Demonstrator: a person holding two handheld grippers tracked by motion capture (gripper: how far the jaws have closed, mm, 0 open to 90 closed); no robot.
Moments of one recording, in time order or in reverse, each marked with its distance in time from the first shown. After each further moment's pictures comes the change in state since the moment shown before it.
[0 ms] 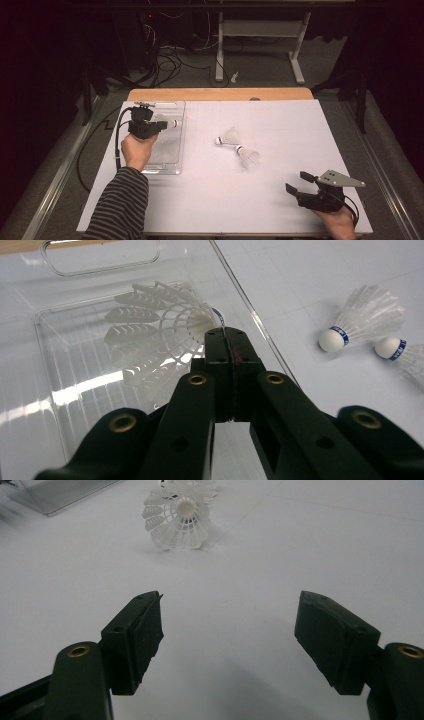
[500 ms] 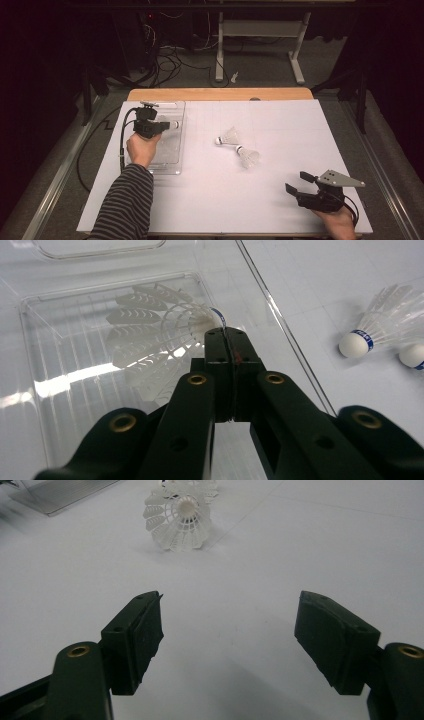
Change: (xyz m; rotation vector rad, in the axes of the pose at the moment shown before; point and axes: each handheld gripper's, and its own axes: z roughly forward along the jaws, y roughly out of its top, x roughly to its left) left arm 0.004 0.002 0.023 0.033 0.012 -0.039; right arm 0.000 0.000 0.000 0.002 0.003 0.000
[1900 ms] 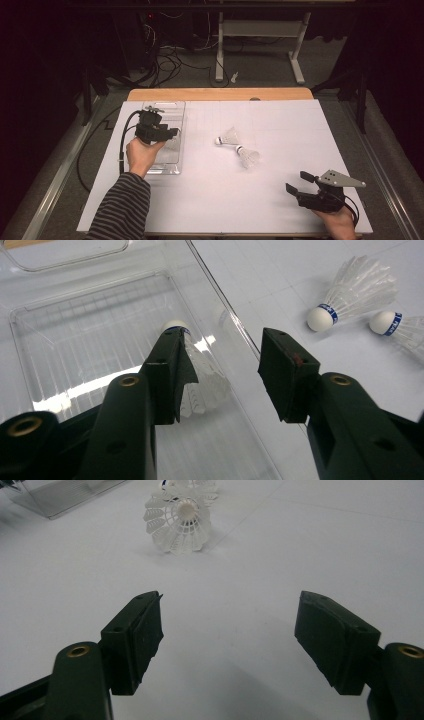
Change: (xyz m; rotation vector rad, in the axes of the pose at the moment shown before) left arm -0.029 -0.011 -0.022 0.002 0.008 0.120; right arm 0.000 0.000 -0.001 -0.008 0.001 0.005
